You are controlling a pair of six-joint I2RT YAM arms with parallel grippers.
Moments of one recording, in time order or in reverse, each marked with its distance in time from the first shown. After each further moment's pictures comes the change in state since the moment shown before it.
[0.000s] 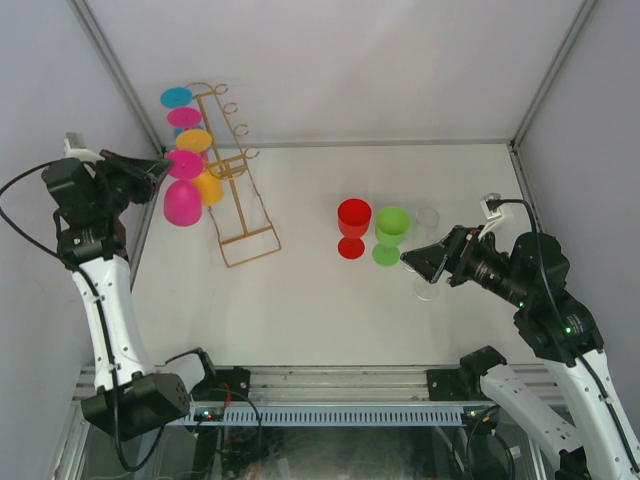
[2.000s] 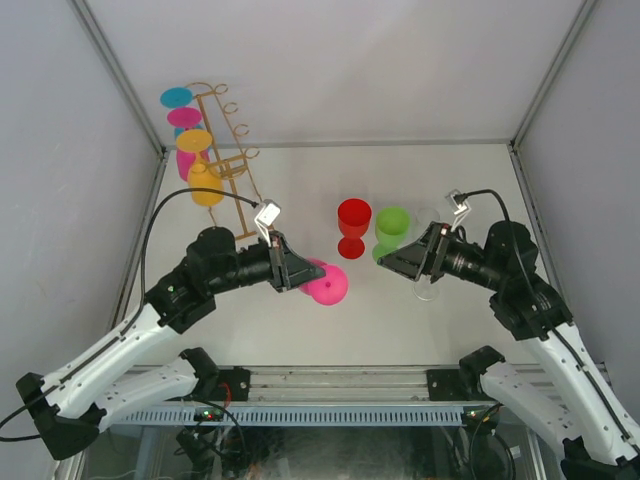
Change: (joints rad) left arm -1.187 -0.265 -0.436 0.173 -0.186 0.226; right arm 0.055 0.080 -0.122 0.243 -0.202 0.143
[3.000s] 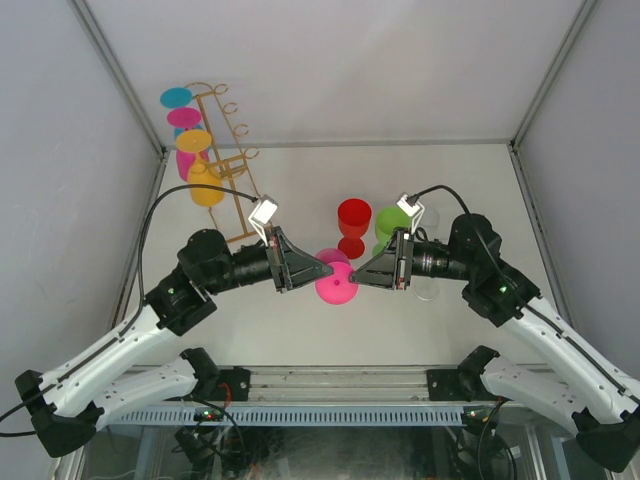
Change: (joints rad) left arm -0.053 -0.008 0.000 0.208 0.060 -0.046; right arm 0.242 0.149 -0.004 0.229 -0.118 0.049
